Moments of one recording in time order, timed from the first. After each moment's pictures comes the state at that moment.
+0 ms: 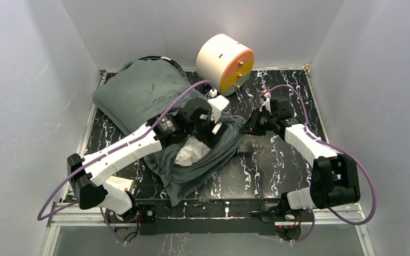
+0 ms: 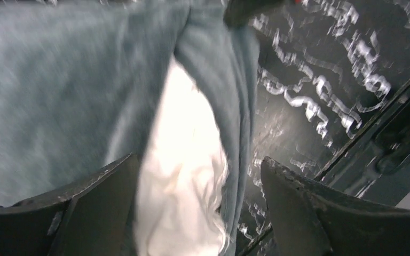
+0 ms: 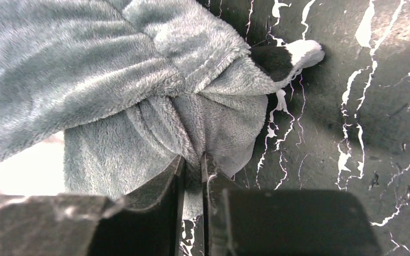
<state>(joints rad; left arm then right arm) -0.98 1.43 1.39 -0.73 -0.14 -0.10 0.22 1.40 0.85 -0.28 -0.53 0.52</state>
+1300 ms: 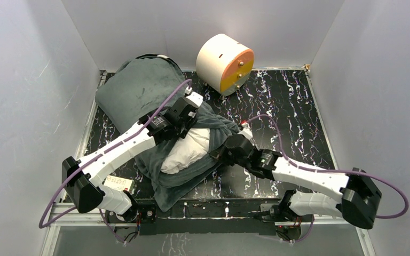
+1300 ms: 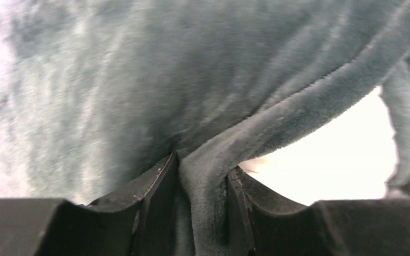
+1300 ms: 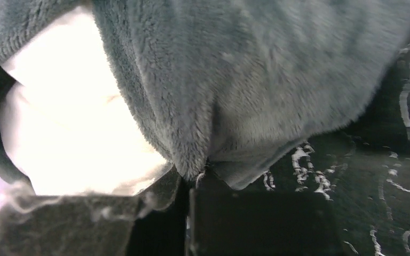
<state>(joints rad) -0.84 1.40 1.35 -0.86 -0.46 -0.10 1.02 1.15 0.69 -0.19 0.22 1.26</state>
